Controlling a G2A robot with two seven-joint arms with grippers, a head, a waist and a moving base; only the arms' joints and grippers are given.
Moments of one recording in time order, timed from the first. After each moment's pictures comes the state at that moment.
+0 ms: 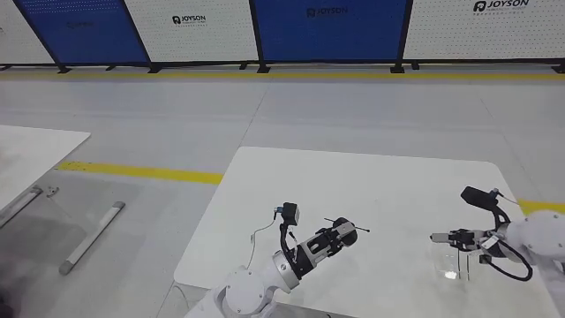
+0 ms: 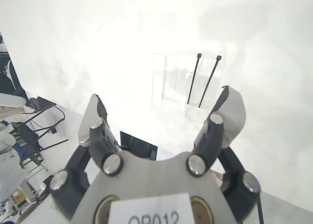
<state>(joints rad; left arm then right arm) 1.56 -1.20 -1.05 -1.86 -0.22 -0.19 -0.27 -1.03 -0.85 1.19 -1.56 -0.45 0.29 1.38</state>
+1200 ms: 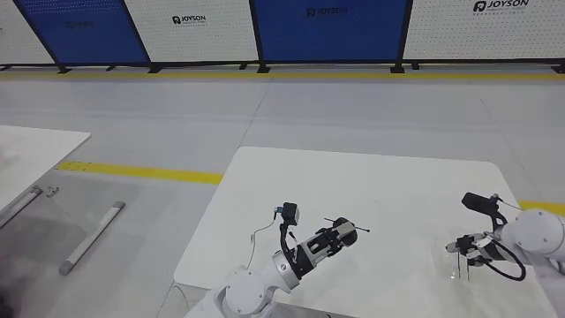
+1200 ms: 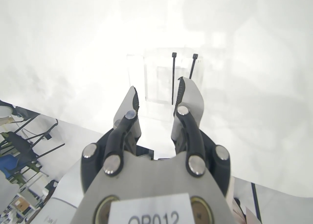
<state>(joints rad) 1.56 -1.20 -1.05 -1.86 -0.22 -0.19 -0.27 -0.98 -0.85 1.10 -1.47 -0.53 0.34 1.39</state>
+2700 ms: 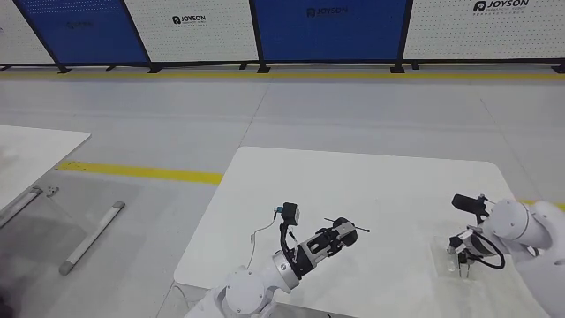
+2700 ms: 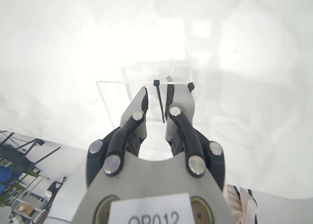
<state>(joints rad) 1.56 -1.20 -1.05 -1.86 -0.22 -0.19 -0.27 -0.84 -0.93 0.95 -1.25 -0.59 0.34 1.39</state>
